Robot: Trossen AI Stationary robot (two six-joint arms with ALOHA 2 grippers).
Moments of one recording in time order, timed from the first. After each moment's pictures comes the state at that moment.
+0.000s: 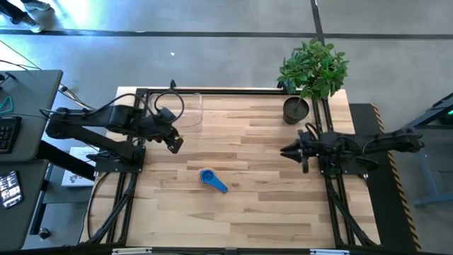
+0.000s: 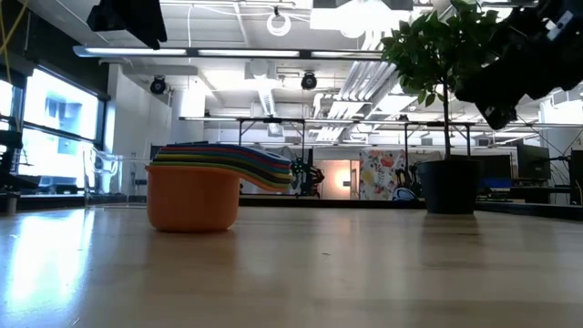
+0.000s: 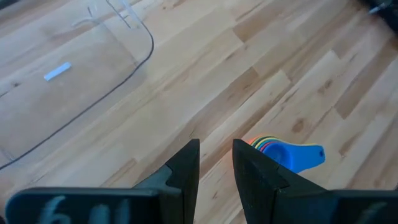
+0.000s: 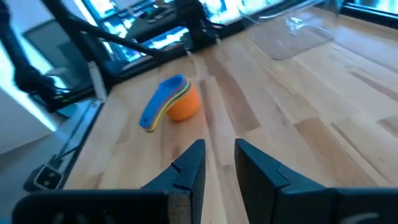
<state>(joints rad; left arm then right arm) -0.07 1.08 1.21 -1.15 -0.29 -0.89 0.10 0.35 0.20 -0.10 0.07 0.40</state>
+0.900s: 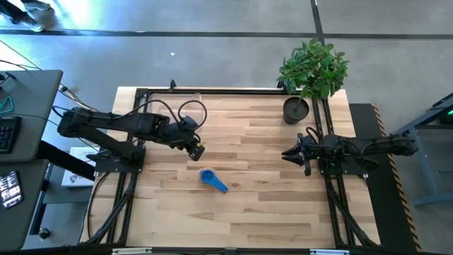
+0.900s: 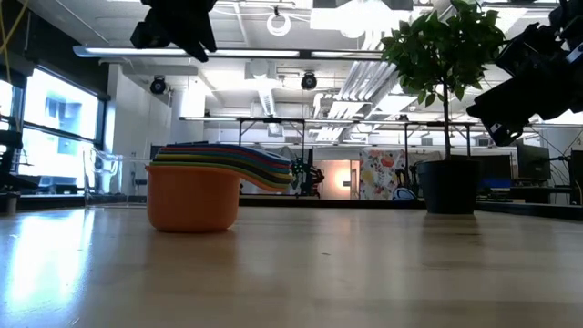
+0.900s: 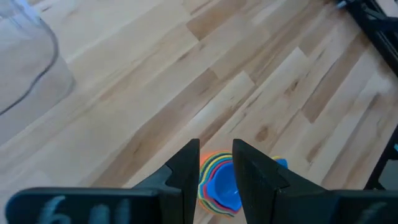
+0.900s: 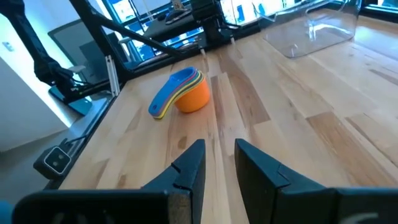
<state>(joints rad) -0.09 1.29 1.21 -0.89 -0.21 -0.89 0.10 0.16 0.05 -0.08 0.01 0.36</state>
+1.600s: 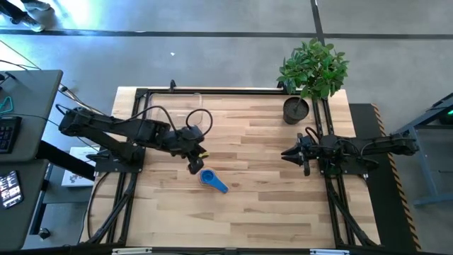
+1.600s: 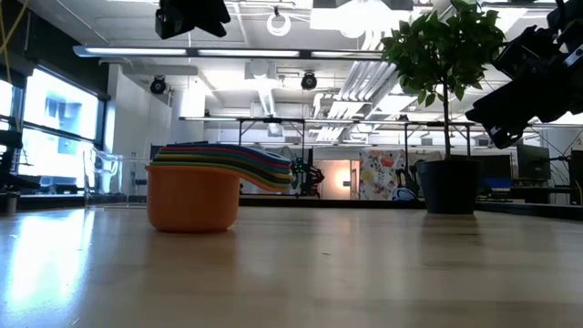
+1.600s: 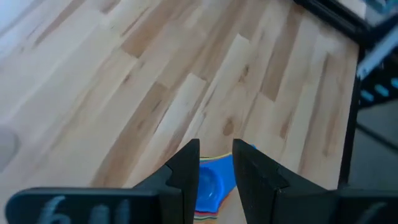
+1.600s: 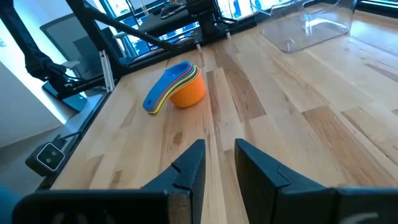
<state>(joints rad) -0.18 1.31 1.21 -0.74 -0.19 -0.66 0.10 0.19 0.05 -0.08 0.02 0.36</state>
